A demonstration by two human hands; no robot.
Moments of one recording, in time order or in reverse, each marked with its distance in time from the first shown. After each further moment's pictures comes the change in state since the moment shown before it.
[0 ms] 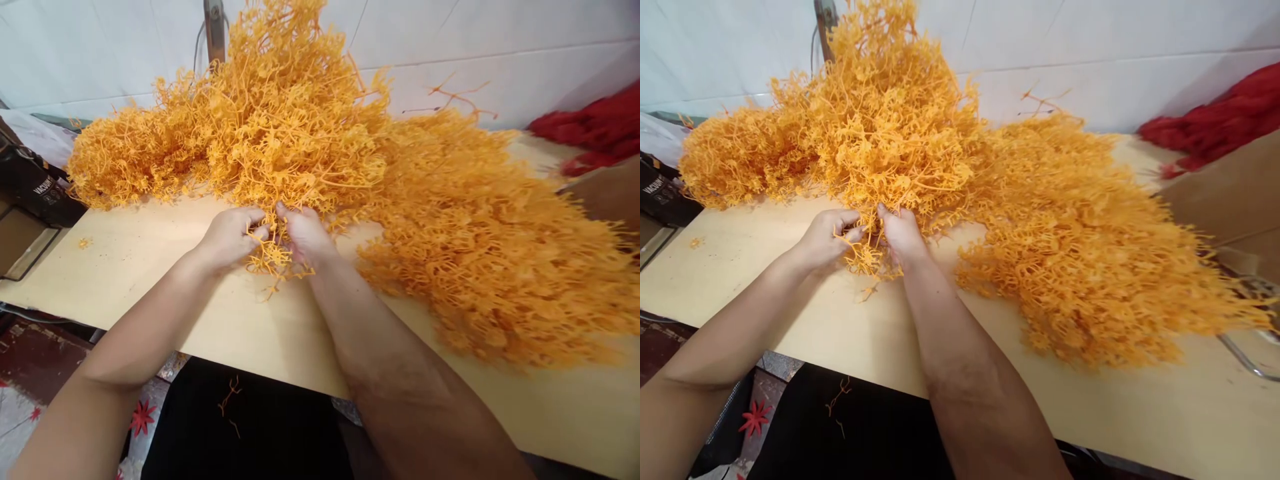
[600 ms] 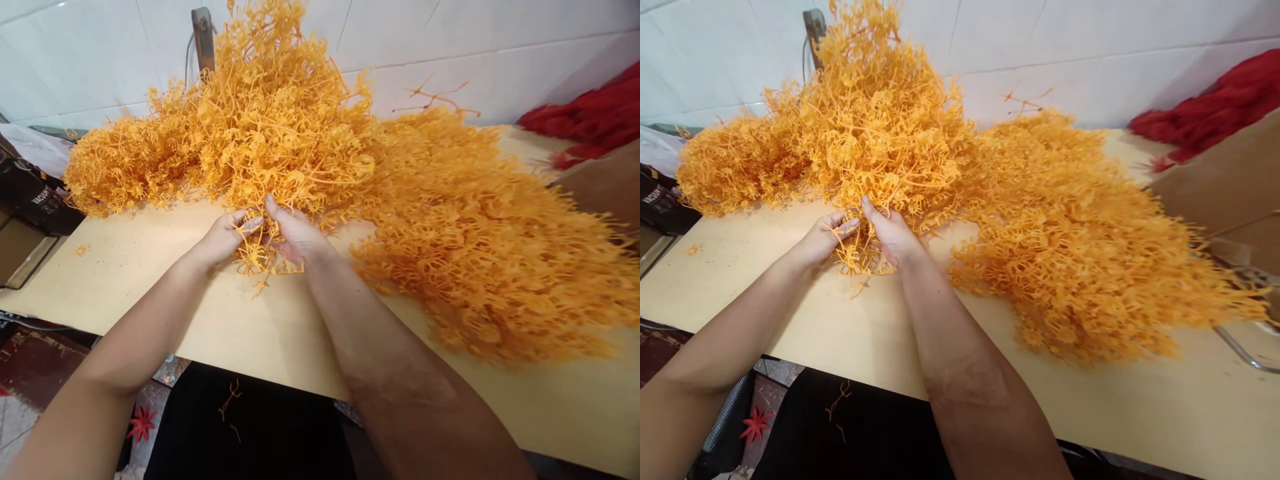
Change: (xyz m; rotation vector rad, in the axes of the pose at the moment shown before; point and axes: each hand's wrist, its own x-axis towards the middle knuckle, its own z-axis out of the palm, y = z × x) left_hand 0.008 -0.010 0.016 -0.865 0.004 -0.329; right_hand -0.002 -0.003 -0.007 0.027 -0.252 -0.051
